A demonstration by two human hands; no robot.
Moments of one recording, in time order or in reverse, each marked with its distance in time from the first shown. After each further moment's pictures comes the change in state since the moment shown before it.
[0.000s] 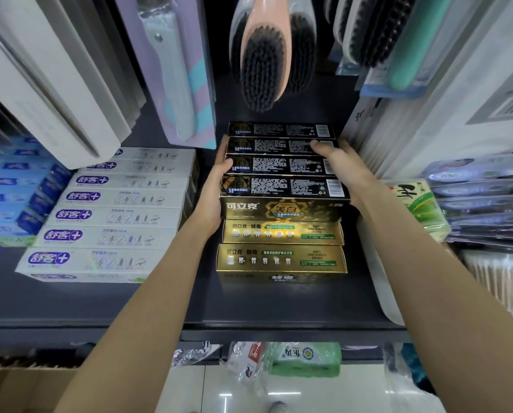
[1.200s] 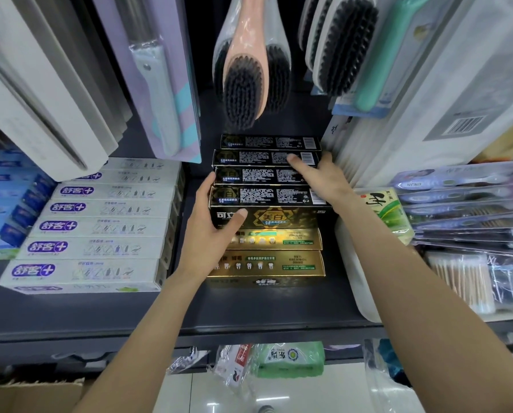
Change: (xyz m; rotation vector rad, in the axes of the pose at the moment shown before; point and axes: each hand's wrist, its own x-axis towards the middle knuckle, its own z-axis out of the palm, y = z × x) left_hand -0.065 -0.002 0.020 0.654 0.145 0.201; right_hand -0.012 -0.010 -0.006 -0.480 0.088 -0.046
